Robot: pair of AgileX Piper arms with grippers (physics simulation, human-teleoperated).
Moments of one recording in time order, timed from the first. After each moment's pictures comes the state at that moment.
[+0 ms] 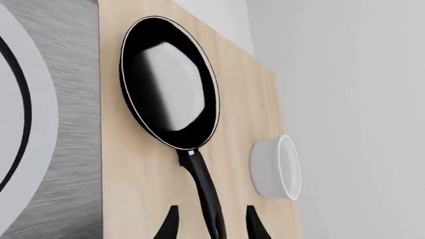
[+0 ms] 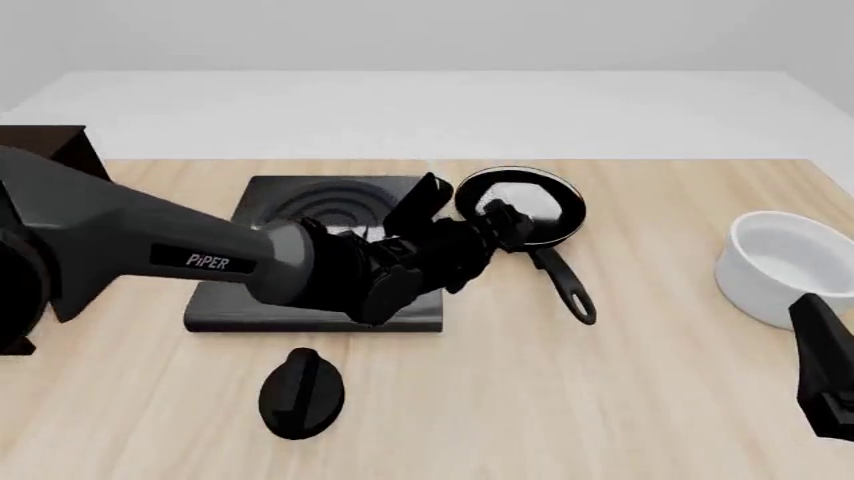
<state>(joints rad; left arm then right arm) -0.80 2.00 -1.11 -0.40 -1.07 -0.02 0.01 0.00 -0.01 0.05</state>
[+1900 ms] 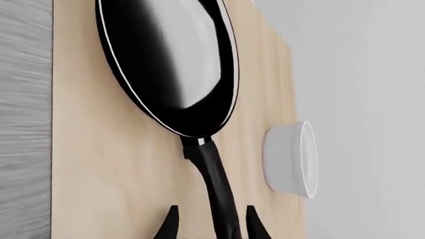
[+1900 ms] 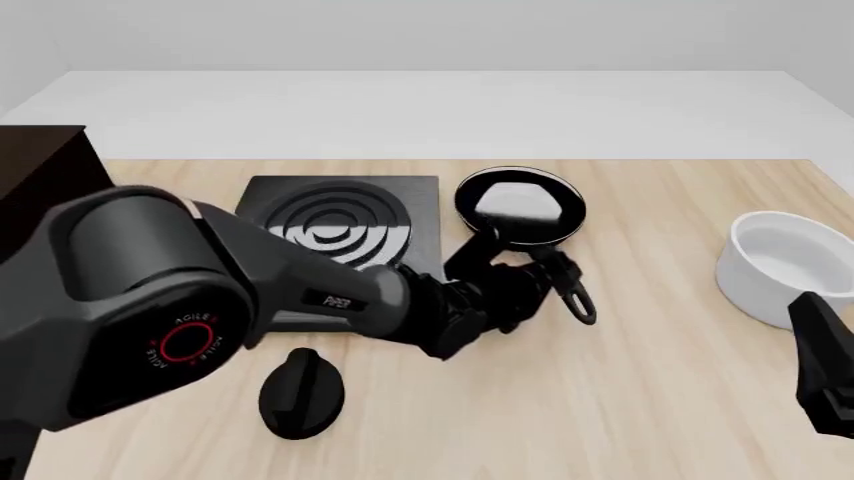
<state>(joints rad) -0.88 2.28 -1.34 -0.41 -1.17 -0.02 0.02 0.00 -0.02 0.08</state>
